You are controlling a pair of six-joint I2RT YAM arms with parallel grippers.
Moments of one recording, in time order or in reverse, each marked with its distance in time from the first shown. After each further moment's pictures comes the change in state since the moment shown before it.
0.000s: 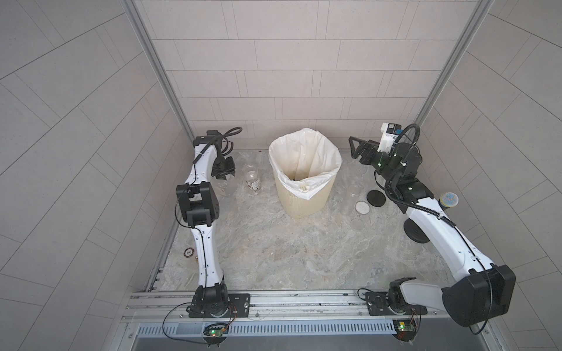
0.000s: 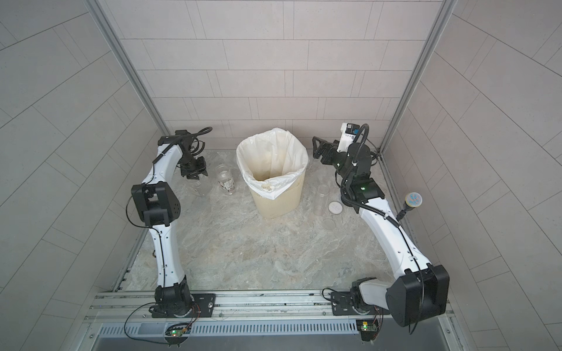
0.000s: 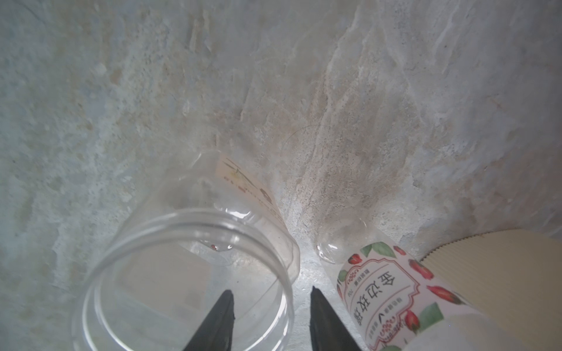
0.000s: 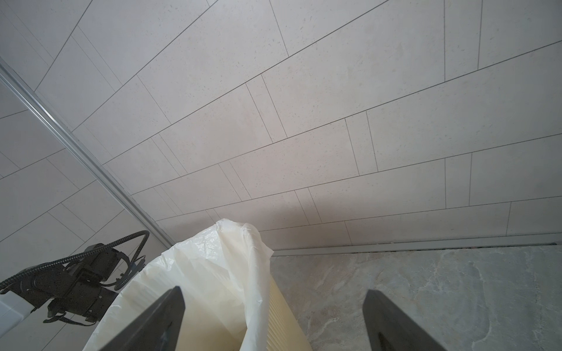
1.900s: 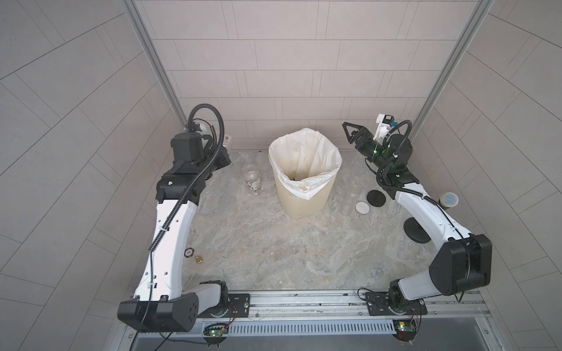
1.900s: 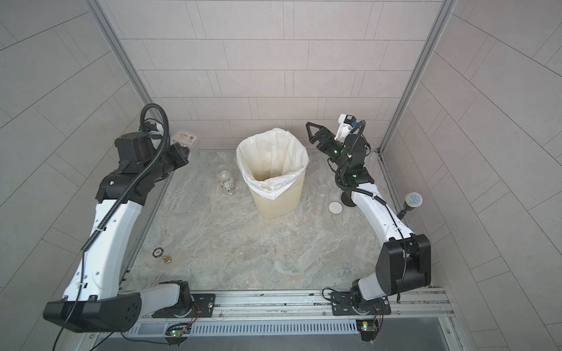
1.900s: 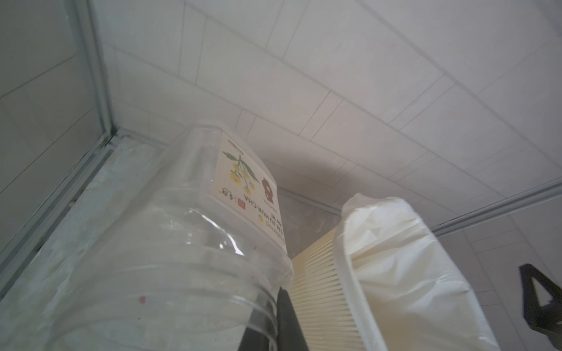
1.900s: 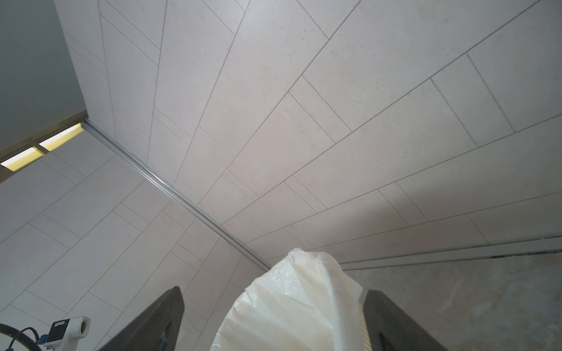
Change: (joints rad) left arm -0.091 -1.080 -0.786 0.570 0.002 -0.200; right arm -0.028 0.197 0.084 0.237 -0.216 0.391
